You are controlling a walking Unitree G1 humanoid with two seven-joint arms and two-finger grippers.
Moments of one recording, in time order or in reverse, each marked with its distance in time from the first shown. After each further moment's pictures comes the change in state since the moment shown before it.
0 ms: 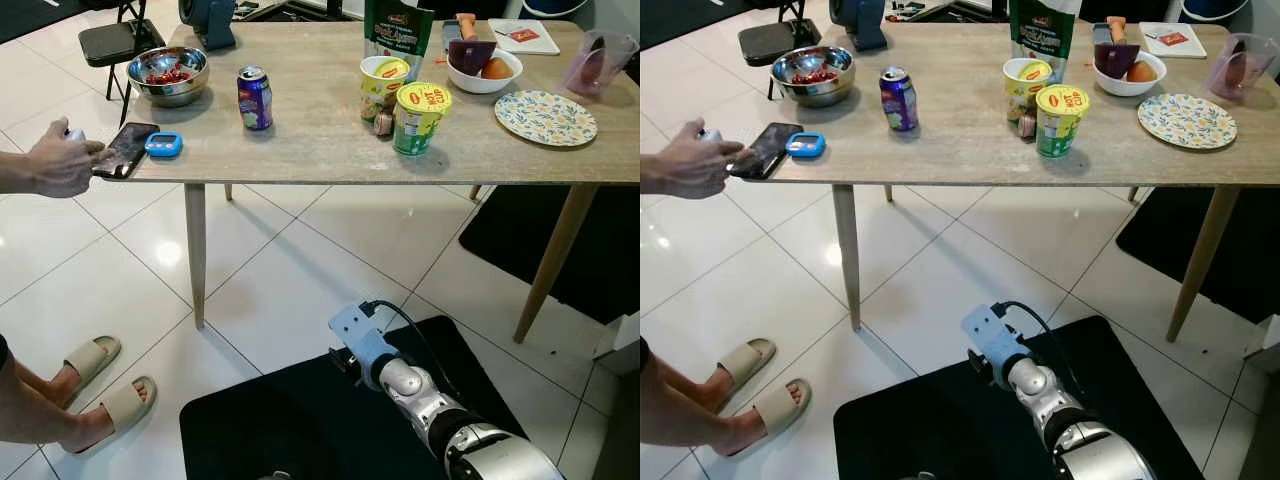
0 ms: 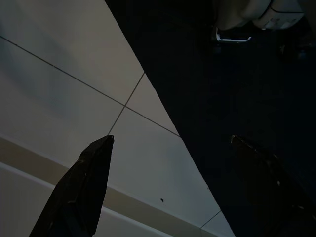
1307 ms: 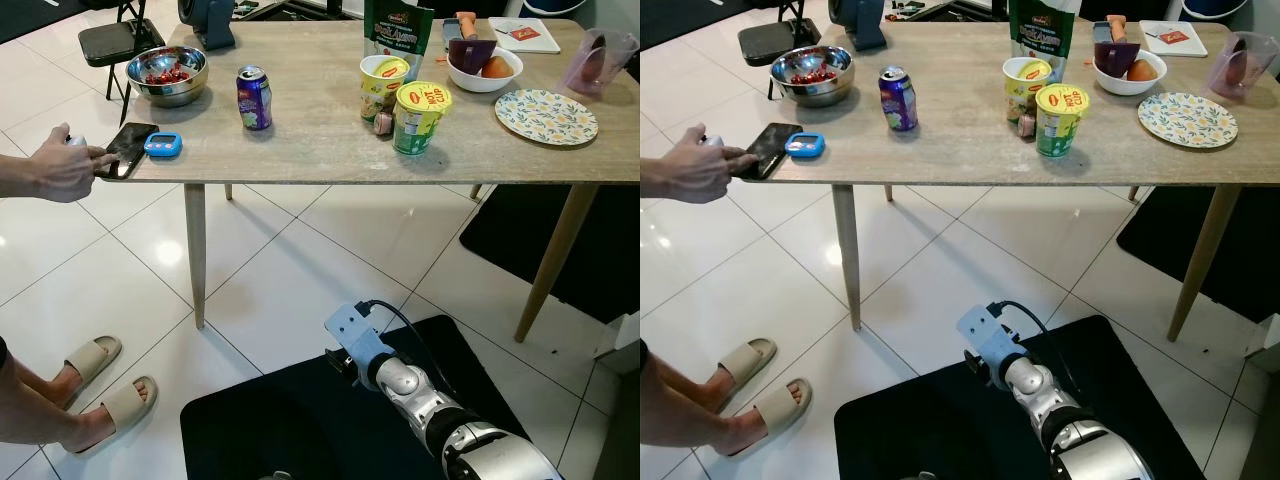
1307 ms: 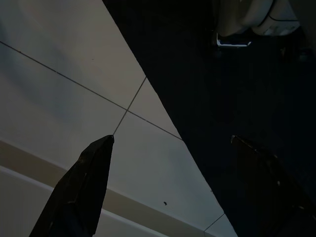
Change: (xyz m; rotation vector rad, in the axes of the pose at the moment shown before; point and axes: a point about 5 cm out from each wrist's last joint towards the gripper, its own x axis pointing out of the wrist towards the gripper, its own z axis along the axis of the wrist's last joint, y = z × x) left arm 0.001 0.001 0.004 0.018 -0.006 -0.002; right arm 0.001 0.005 0.002 -0.012 0.004 0.028
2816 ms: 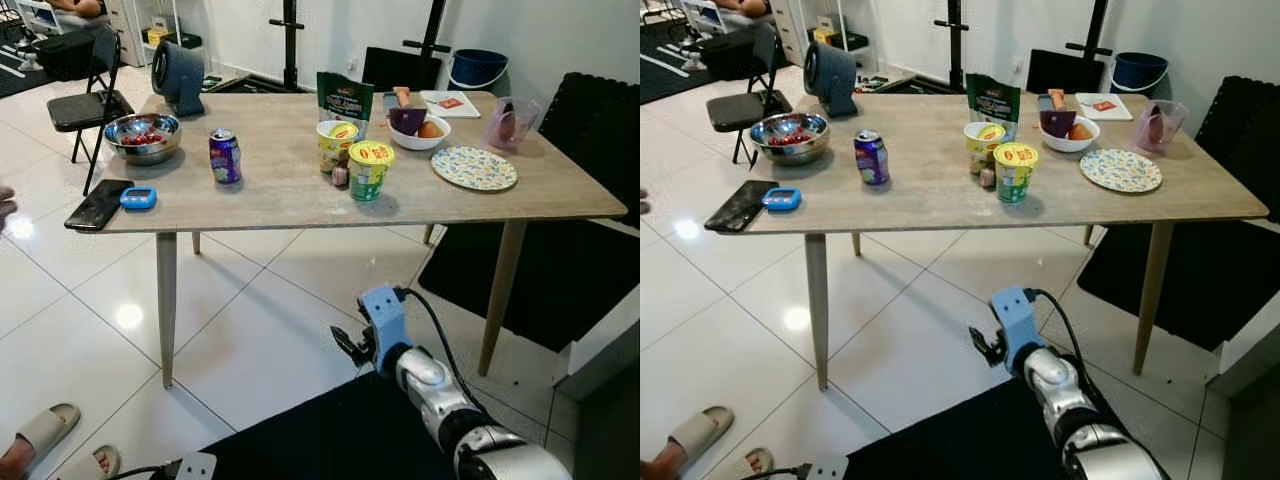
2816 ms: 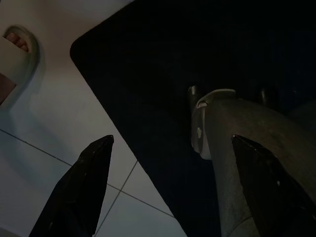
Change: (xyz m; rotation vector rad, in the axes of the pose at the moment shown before) left arm 0.018 -0.018 0.058 -0.045 -0.074 0.007; right arm -0.006 -0.030 0.017 0.283 -0.203 -0.009
